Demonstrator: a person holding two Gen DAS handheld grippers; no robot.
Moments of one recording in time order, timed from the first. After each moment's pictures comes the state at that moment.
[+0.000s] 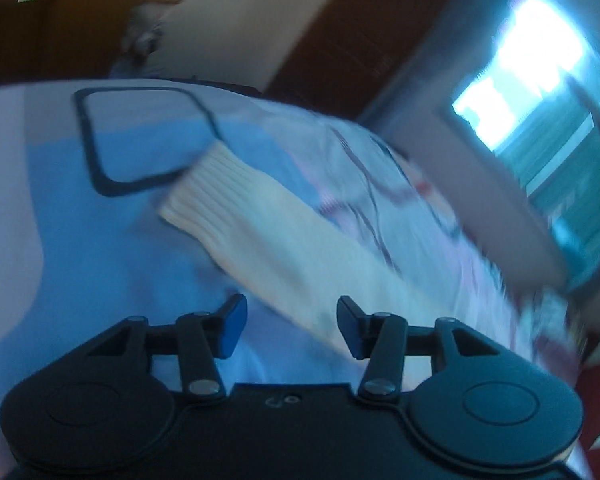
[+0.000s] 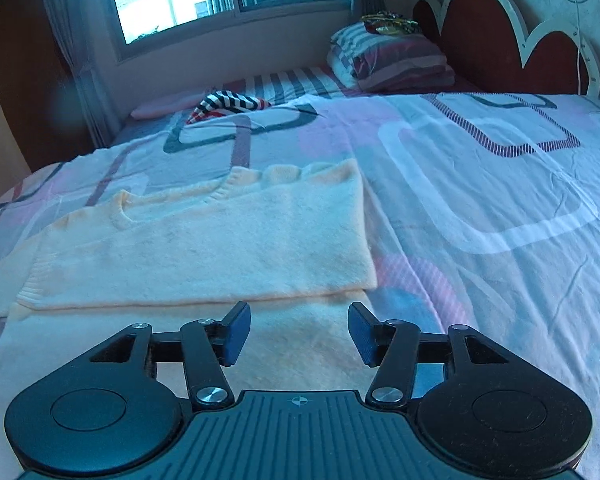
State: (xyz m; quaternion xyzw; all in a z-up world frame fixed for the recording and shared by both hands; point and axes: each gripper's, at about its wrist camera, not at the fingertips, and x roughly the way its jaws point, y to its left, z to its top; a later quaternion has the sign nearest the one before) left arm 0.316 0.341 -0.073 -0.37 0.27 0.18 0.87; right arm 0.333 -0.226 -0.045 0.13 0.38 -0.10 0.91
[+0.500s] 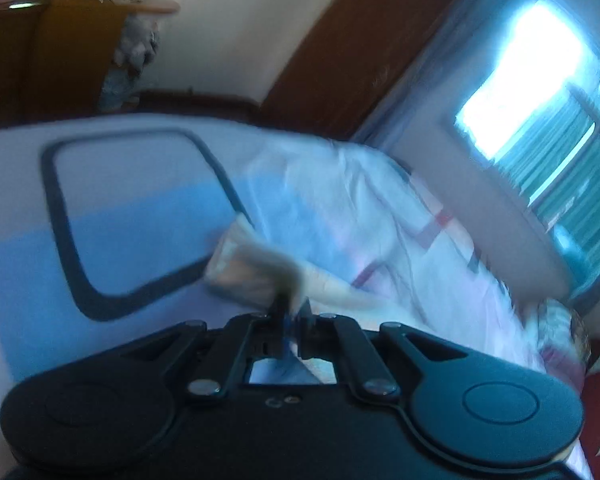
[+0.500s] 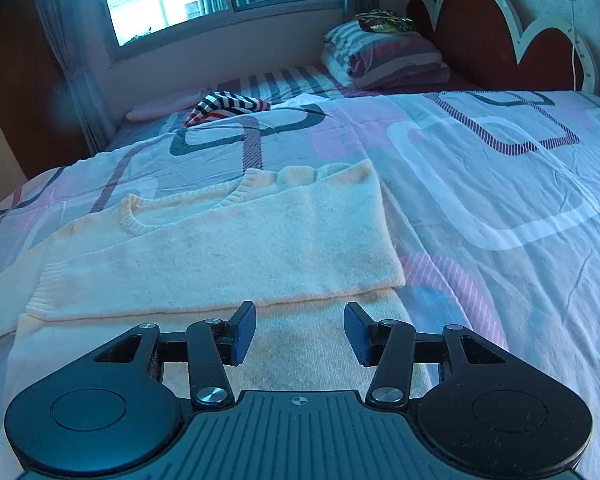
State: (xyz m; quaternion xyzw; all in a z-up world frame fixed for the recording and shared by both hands) left arm 0.355 0.382 -0.076 -0.33 0.27 0.17 0.89; right arm 0.343 -0.206 -0.041 0.14 0.39 -0.12 0.90
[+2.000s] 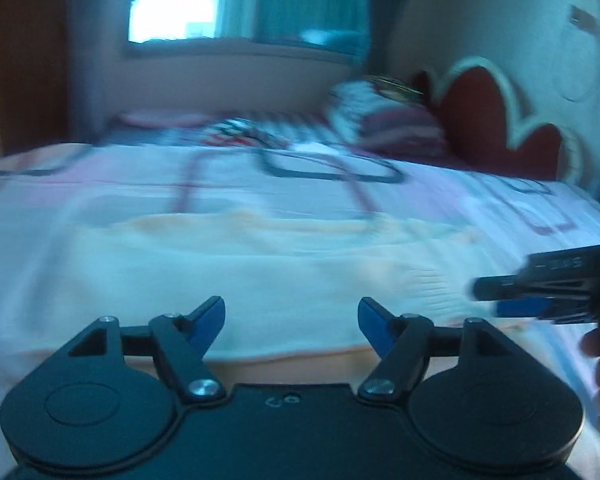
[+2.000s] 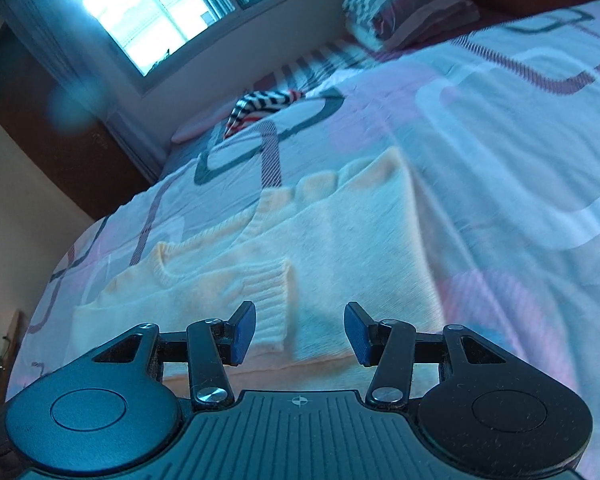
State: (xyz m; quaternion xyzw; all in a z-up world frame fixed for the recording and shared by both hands) left arm 0.369 -0.012 -0.060 0.01 0.31 -0.13 0.94; right arm 0.383 -0.276 -0.061 0.30 0.38 -0.02 0.88
